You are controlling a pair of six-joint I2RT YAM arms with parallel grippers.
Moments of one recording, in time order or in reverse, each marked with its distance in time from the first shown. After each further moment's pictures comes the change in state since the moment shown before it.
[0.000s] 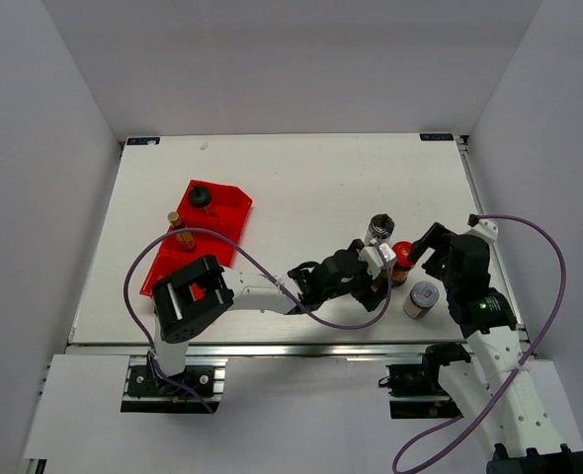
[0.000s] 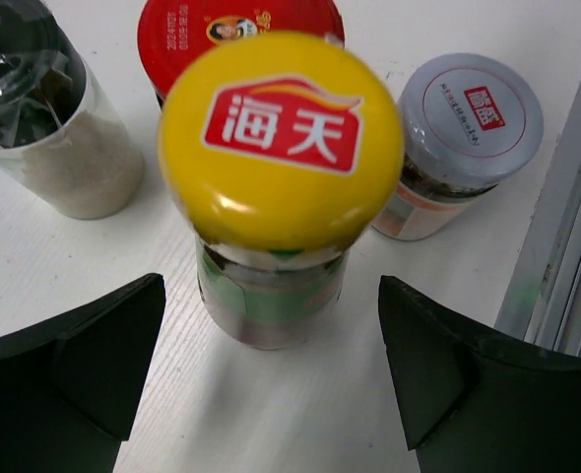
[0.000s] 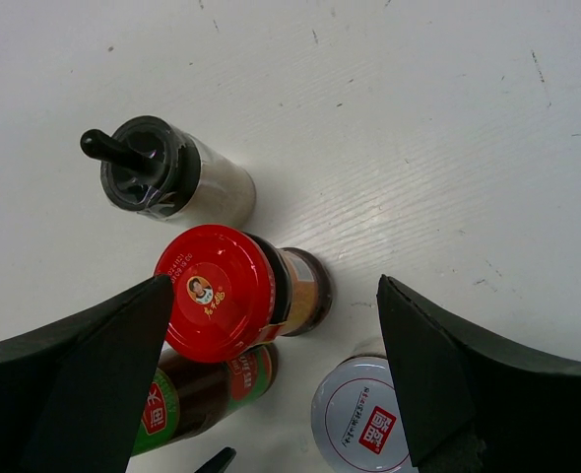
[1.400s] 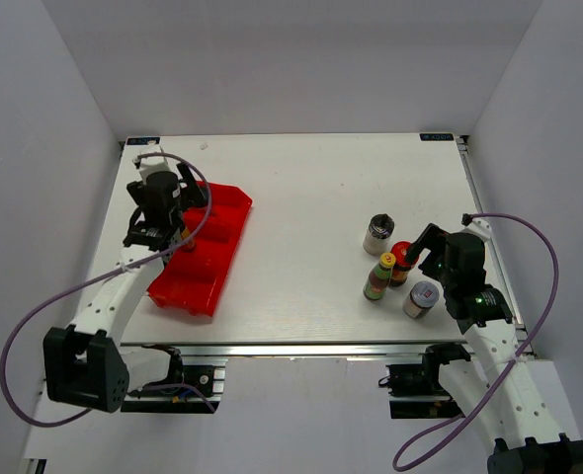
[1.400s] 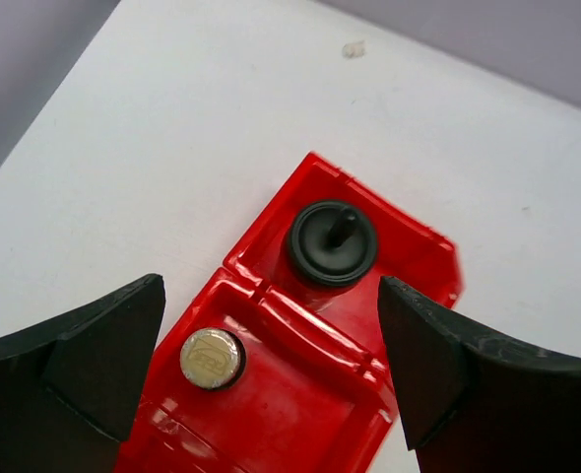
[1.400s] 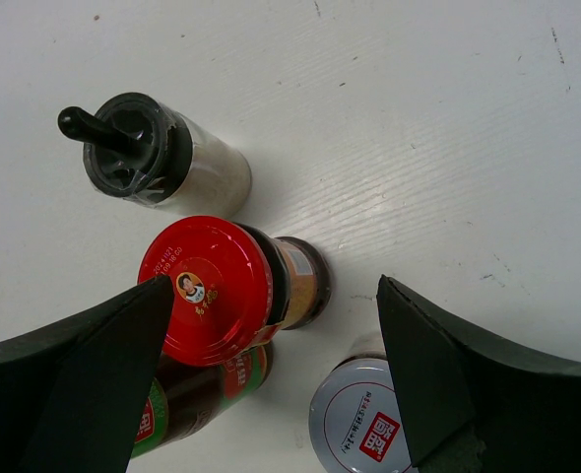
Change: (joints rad) left arm 0.990 -0.663 -0.206 -0.476 -0.411 -0.253; right arm 0.000 0.042 -0.016 0.016 -0.028 -0.012
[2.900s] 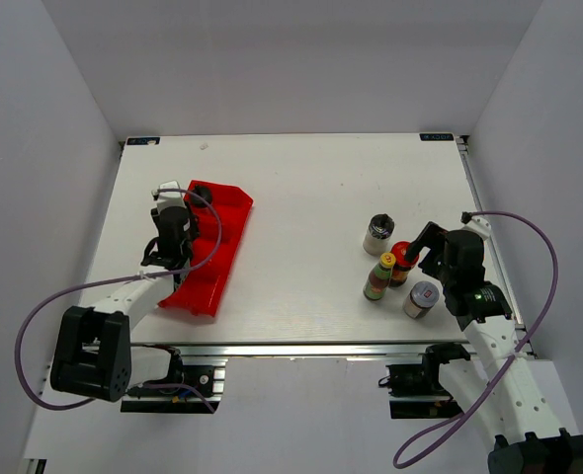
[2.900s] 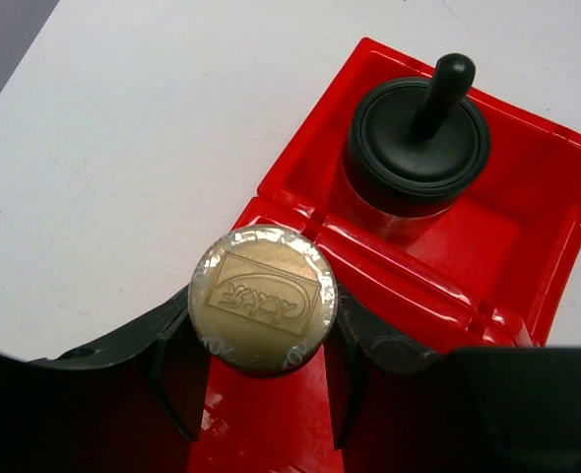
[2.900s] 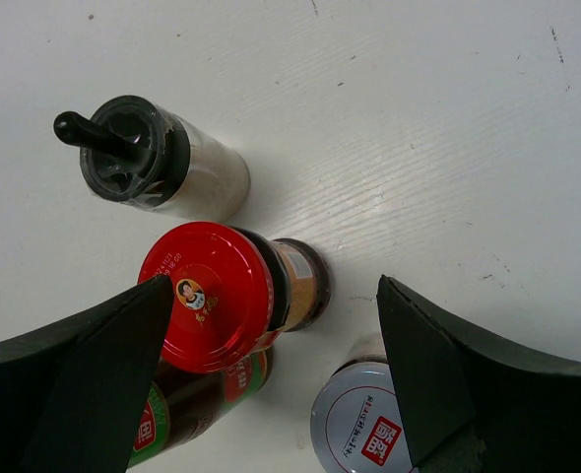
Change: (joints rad) left arm -0.001 0.009 -0.333 0.347 0.011 0.127; right arm 0.000 0.029 0.013 0.001 0.005 0.004
